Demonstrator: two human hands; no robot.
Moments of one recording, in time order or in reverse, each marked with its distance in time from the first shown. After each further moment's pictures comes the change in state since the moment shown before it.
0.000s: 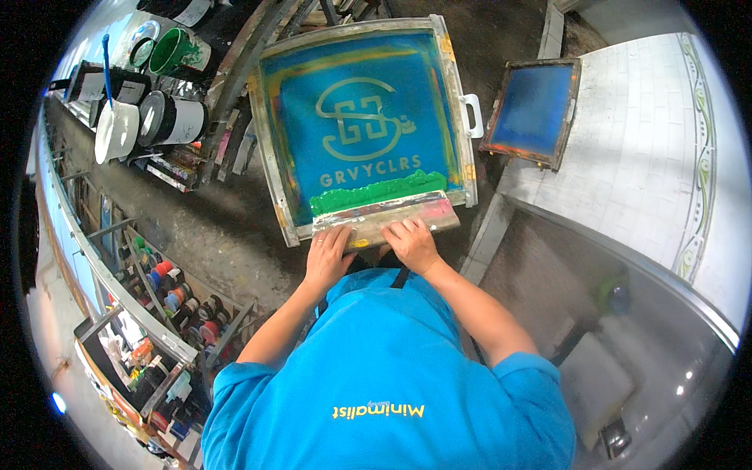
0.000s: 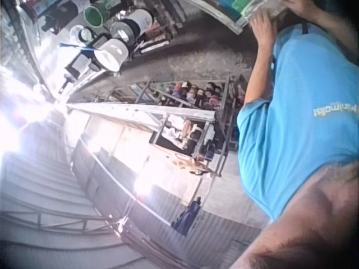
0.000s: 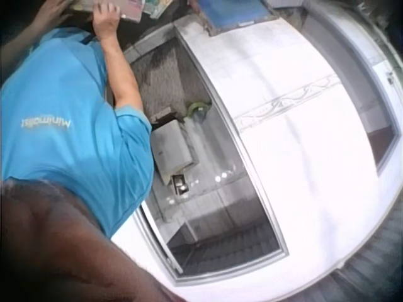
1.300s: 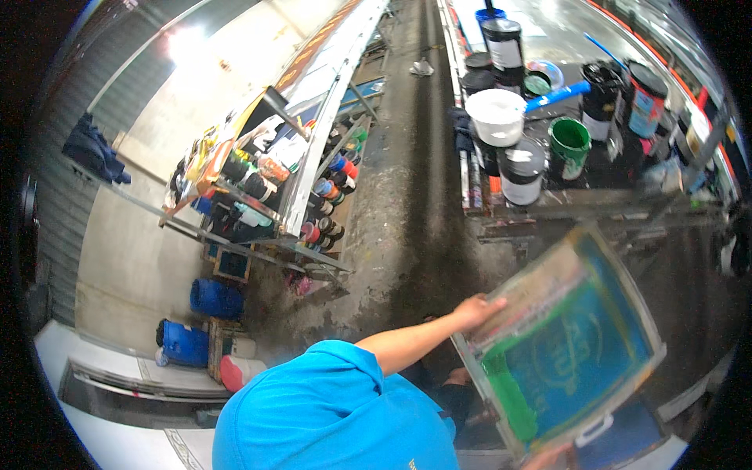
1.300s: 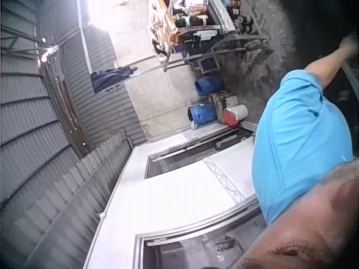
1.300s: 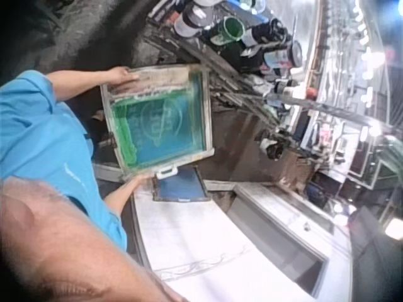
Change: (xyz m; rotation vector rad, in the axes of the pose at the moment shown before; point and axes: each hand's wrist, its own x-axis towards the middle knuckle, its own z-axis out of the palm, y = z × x) left_hand -0.036 -0.088 -0.021 -0.831 0.367 -1.118; right_hand -0.110 0.196 0.017 0.829 0.140 1.452
